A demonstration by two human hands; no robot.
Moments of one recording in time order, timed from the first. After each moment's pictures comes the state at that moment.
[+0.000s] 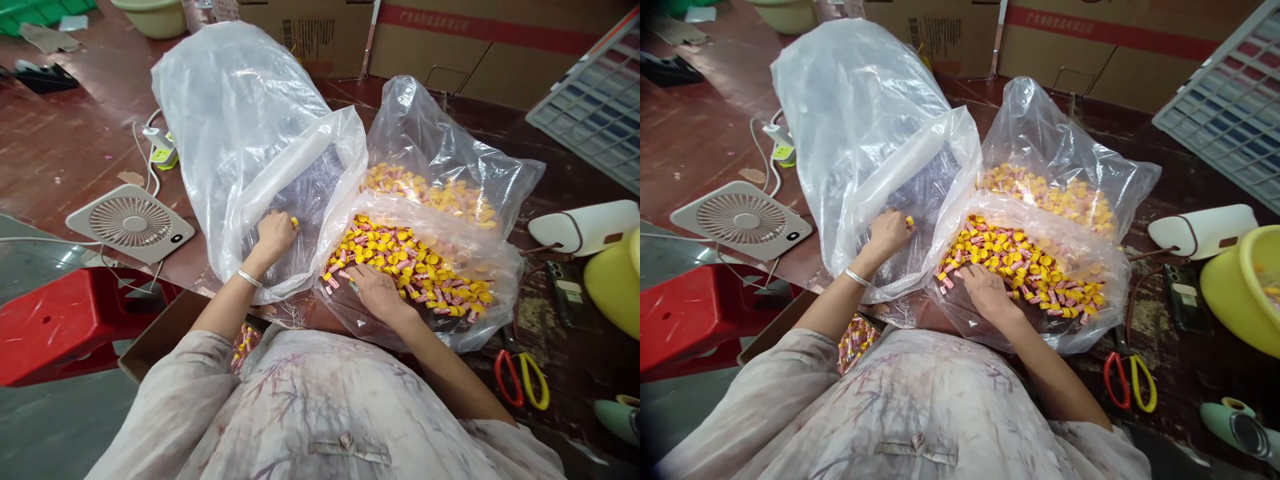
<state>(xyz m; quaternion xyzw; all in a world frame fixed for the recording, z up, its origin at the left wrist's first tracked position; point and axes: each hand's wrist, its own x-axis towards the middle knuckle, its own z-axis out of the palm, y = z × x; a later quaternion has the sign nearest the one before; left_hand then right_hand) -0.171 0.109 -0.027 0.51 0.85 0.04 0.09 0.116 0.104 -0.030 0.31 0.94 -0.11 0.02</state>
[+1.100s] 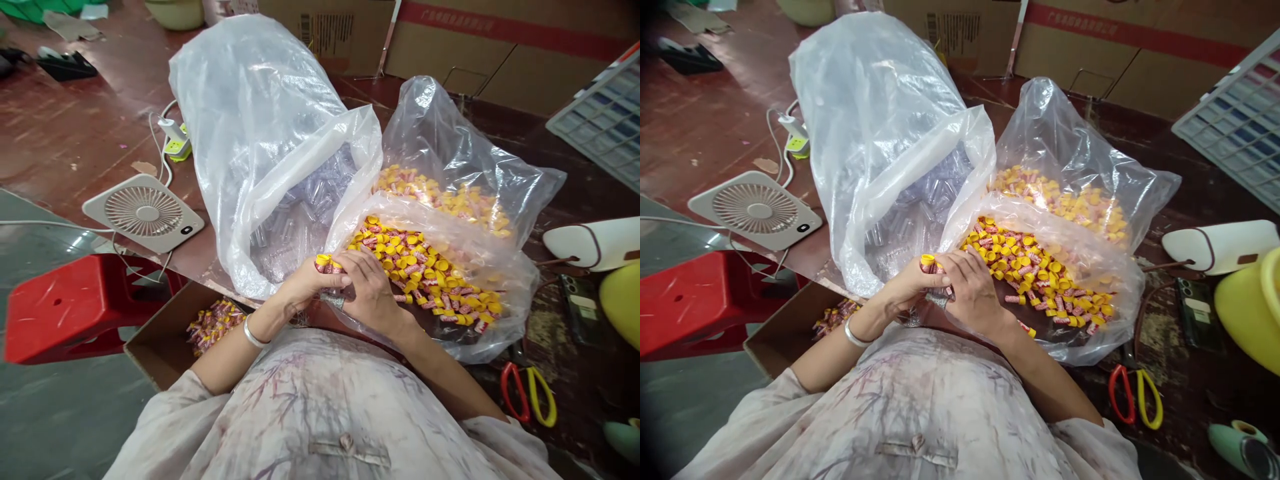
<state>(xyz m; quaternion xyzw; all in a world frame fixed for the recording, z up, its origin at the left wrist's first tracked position) -0.076 0.027 -0.003 0.26 0.47 0.53 0.66 0.082 0.091 0.001 0.17 0.92 -0.16 -0.31</state>
